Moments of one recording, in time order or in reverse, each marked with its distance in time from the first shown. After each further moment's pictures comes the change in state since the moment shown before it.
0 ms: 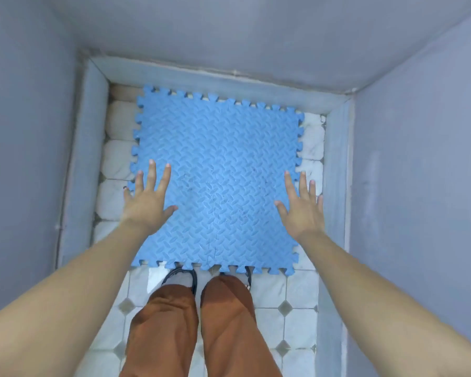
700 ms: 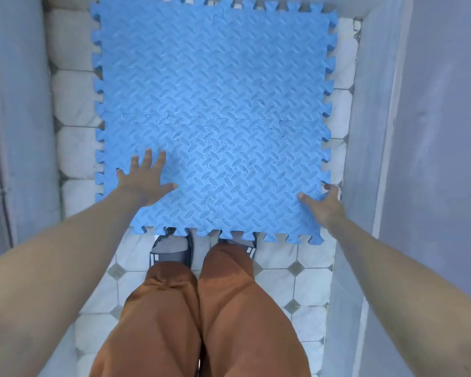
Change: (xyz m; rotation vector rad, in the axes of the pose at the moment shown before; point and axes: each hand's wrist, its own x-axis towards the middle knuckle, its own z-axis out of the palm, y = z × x) left_hand 0.056 0.009 0.122 0.016 -0.400 -0.065; right_hand 0.013 0.112 0.142 0.657 -0.246 0.675
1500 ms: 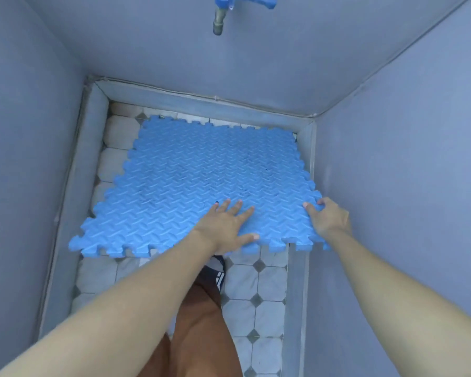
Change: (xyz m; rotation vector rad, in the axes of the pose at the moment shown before) left_hand -0.236 0.166 -0.139 0.008 0.120 0.547; right_hand -0.178 -0.106 -0.197 -0.257 0.259 -0.239
